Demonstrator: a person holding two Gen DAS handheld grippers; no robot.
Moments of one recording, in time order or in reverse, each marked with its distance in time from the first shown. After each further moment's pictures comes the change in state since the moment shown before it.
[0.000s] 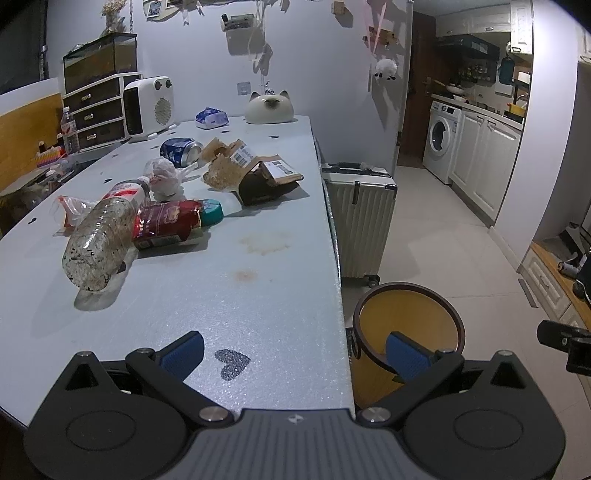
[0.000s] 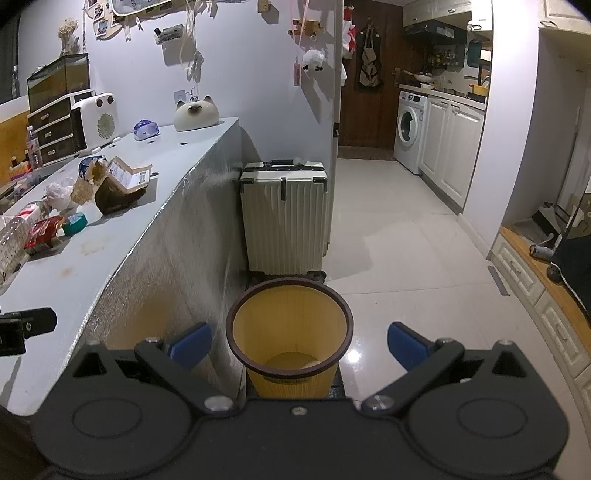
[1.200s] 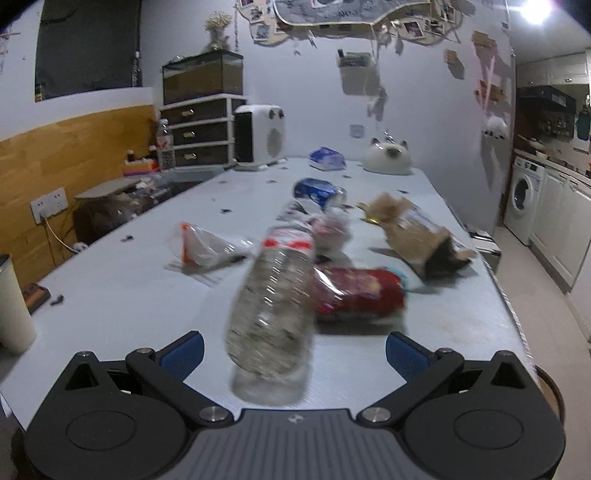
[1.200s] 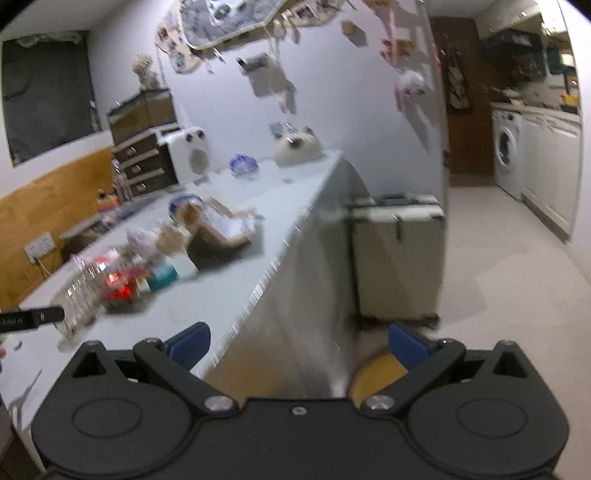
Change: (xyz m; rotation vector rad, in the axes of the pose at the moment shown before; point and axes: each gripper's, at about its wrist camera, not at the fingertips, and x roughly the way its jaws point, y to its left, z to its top) left arm 0.027 0.157 0.038 -0.124 -0.154 0.239; right arm 0.074 0.062 0.055 -0.011 -0.137 0.377
